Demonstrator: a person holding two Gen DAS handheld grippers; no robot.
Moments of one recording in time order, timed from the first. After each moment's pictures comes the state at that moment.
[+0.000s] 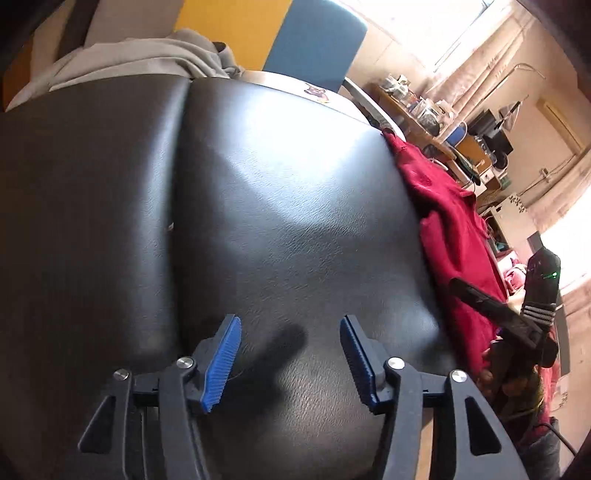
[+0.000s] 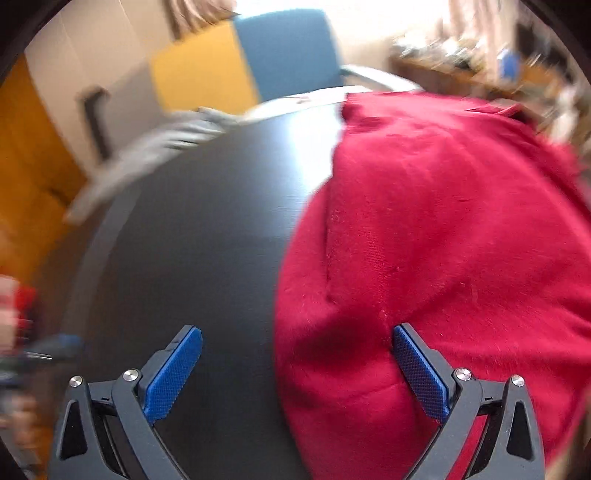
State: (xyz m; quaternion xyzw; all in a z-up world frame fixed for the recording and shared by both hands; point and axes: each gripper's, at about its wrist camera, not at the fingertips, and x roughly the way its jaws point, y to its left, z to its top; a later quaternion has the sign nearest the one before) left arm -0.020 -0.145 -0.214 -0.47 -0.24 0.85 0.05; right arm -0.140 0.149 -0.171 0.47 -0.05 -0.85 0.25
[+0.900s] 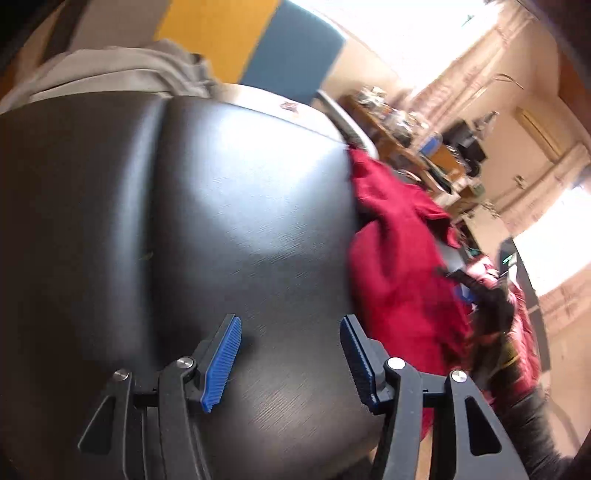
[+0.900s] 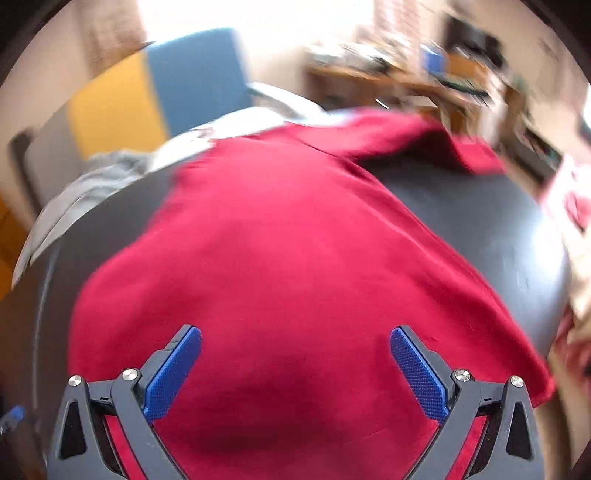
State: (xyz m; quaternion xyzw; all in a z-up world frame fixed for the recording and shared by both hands) left arm -0.036 -0.124 -0.158 -0.45 -0.26 0.85 0.10; right arm -0.263 0.236 -0.164 0.46 -0.05 -0.88 0.08
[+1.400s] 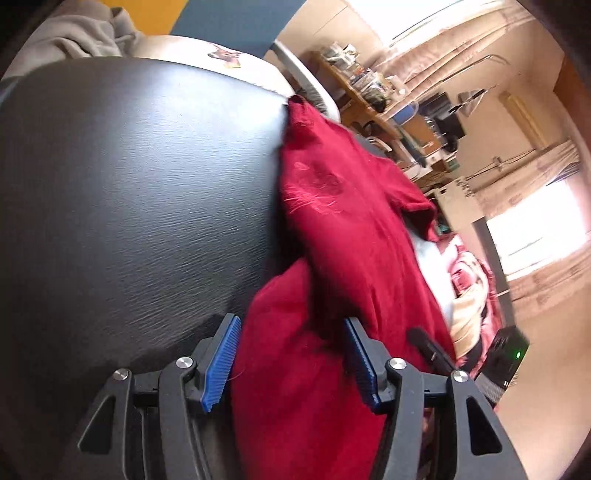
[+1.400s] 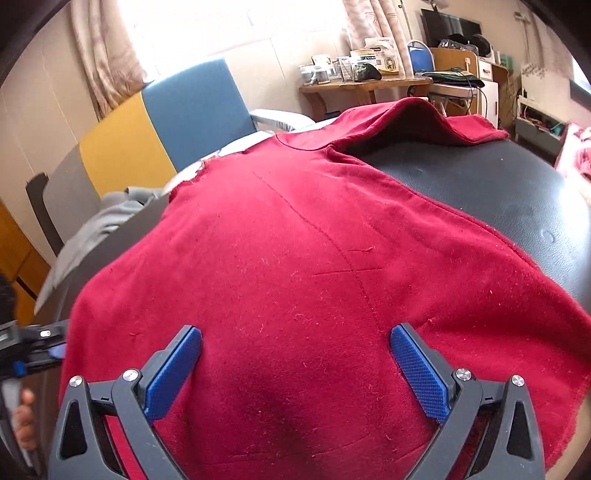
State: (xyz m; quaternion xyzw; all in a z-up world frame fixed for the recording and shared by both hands) left arm -0.178 -0.041 -0.193 -0.49 -0.28 0.80 0.18; right arm -0.248 0.258 -0.199 0.39 -0.11 -0.91 0.12
